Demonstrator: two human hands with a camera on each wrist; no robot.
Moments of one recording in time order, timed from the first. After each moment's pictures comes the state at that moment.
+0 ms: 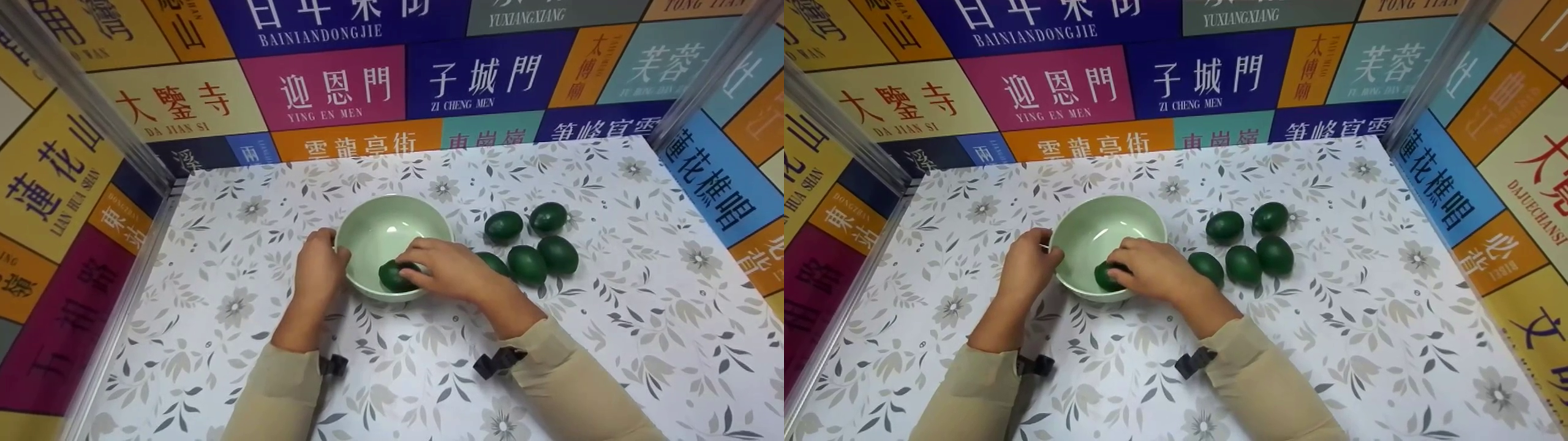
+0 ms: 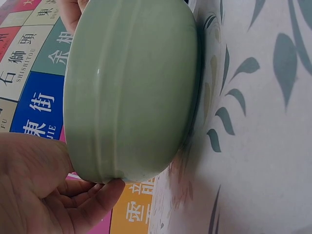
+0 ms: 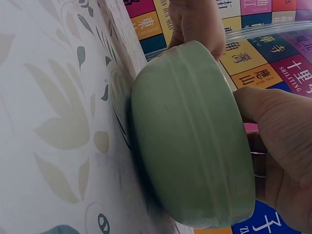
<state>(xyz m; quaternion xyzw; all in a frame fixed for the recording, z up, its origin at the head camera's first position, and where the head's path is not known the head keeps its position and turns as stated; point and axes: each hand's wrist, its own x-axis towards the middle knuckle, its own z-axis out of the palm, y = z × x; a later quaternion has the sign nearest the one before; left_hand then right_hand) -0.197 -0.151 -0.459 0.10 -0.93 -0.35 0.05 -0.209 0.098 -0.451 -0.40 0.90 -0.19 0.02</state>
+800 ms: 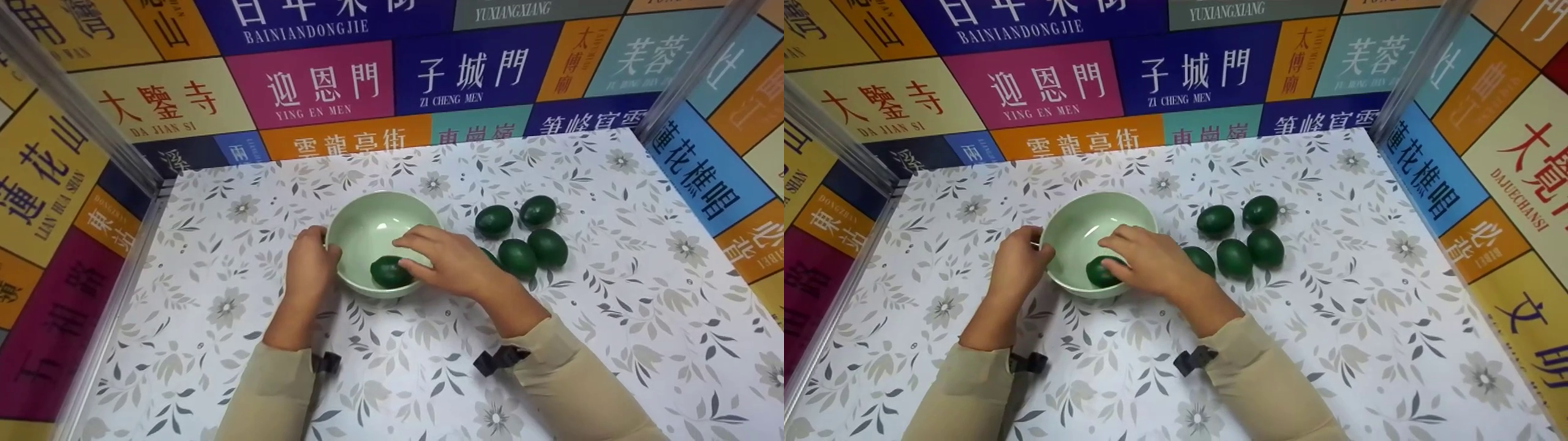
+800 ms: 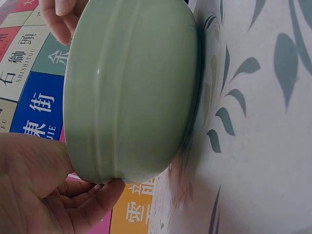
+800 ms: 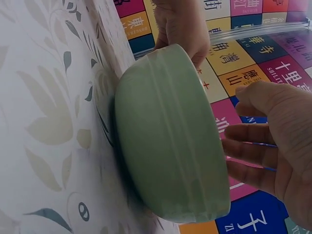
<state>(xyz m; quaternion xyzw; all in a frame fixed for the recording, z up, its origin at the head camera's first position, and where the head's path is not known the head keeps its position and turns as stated) -0.195 -0.151 -0.459 0.09 -0.93 -0.35 0.05 -0.196 0.113 -0.435 -0.39 0.89 -0.22 -0.05</state>
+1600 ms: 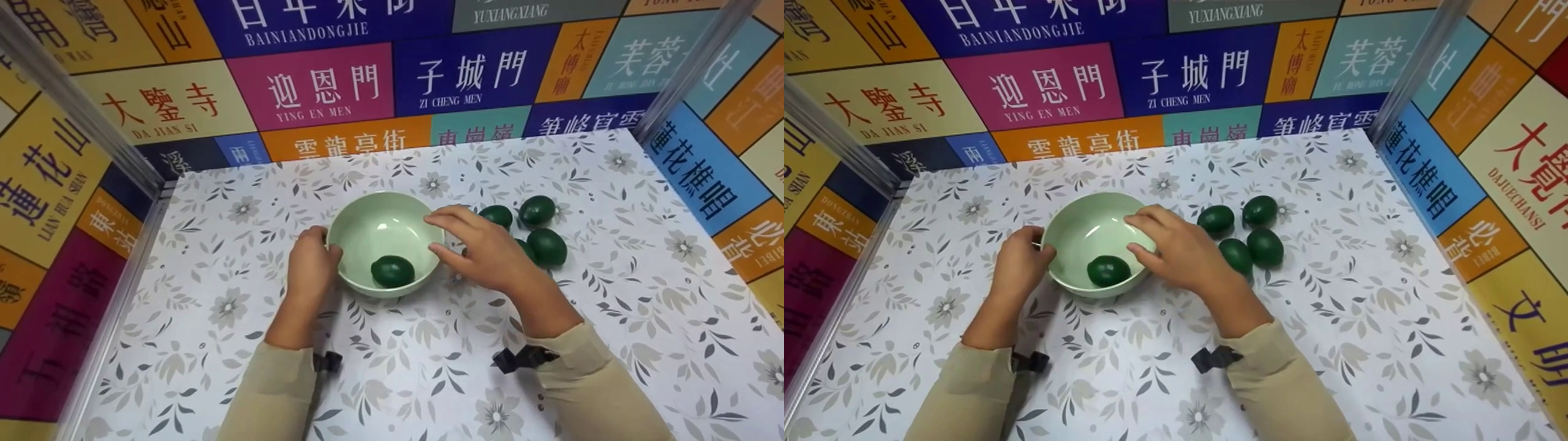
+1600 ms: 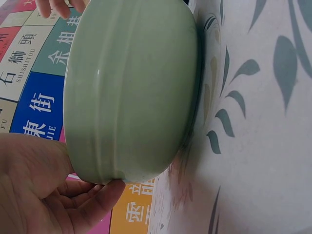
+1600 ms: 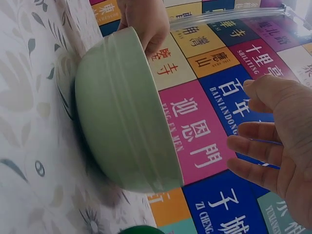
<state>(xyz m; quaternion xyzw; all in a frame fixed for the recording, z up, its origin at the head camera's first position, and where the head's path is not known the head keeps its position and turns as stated) -0.196 -0.150 -0.459 0.10 -0.93 -0.34 0.05 -0.189 0.152 -0.414 -0.35 0.89 -0.27 -0.14</state>
